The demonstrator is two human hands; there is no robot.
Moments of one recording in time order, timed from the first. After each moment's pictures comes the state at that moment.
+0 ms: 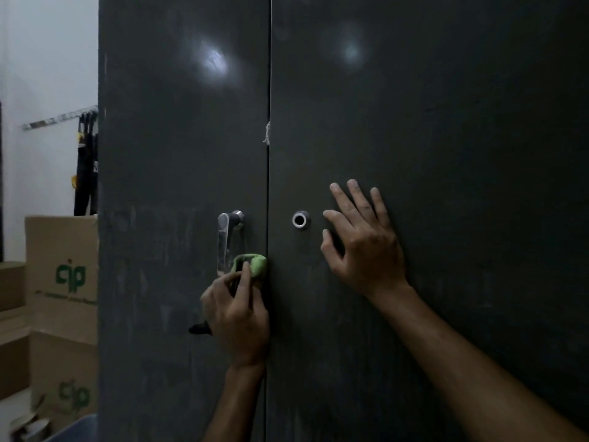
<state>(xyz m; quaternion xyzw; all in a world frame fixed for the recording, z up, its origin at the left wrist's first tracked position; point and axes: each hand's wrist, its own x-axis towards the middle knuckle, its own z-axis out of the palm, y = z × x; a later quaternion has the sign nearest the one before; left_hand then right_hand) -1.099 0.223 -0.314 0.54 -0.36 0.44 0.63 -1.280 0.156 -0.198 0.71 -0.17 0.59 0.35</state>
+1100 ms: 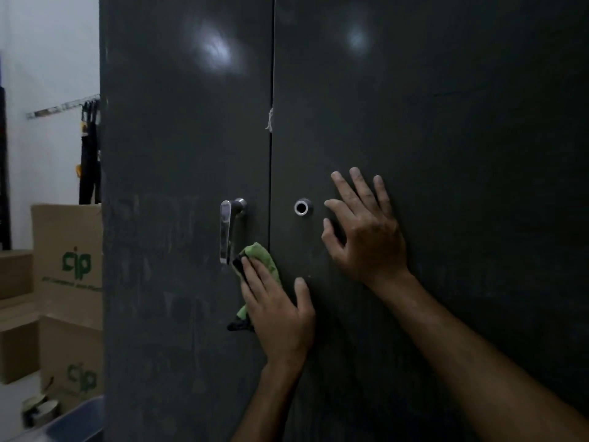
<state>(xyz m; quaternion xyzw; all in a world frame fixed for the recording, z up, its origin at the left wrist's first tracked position) -1.165 0.216 -0.320 0.64 -0.40 0.20 0.62 -1.281 0.156 -0.199 0.72 -0.17 0.58 0.35</state>
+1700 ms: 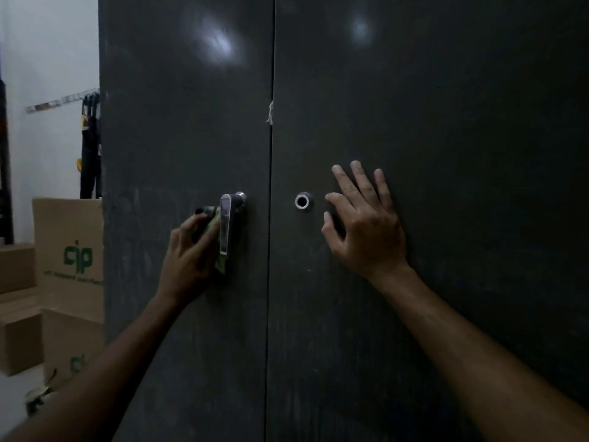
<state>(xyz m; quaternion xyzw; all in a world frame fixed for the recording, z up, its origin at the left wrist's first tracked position) -0.969 0.250 -0.275 0.56 -0.56 0.45 0.41 -1.283 0.159 -0.199 0.72 -0.18 0.57 0.35</state>
